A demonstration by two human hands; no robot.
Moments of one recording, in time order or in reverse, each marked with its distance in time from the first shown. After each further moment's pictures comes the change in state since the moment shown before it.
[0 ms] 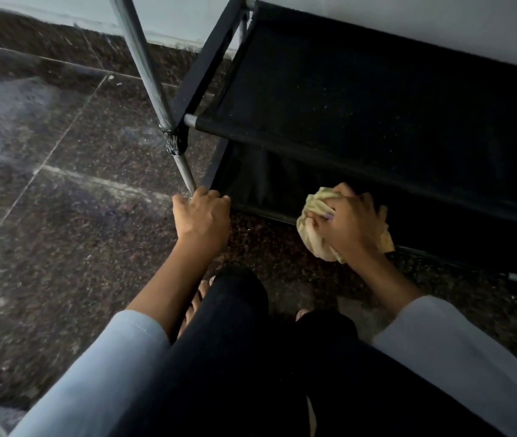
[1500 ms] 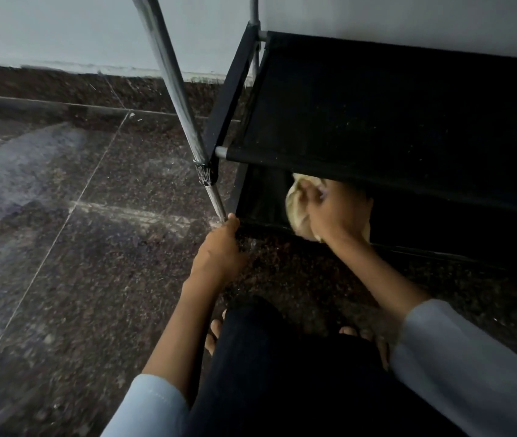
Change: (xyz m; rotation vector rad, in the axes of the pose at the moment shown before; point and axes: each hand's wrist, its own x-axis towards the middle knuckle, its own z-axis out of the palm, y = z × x) left_hand -0.008 -0.029 0.007 -0.598 -0.195 -0.072; right_hand 0.028 -0.080 -0.001 0.354 0.178 0.210
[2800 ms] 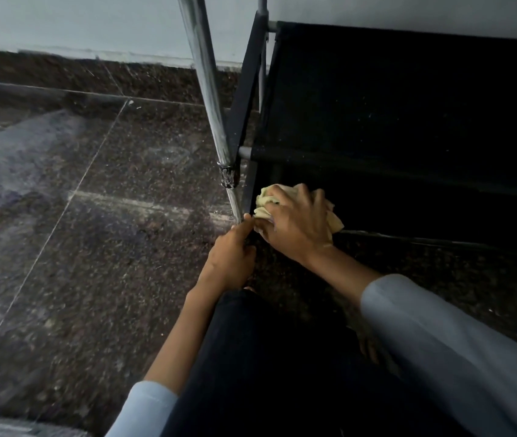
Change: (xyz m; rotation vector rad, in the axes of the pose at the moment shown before) left_hand -0.010 -0.009 0.025 -0.071 0.021 0.162; right_hand -0.030 -0.004 0.038 -0.350 -0.054 -0.647
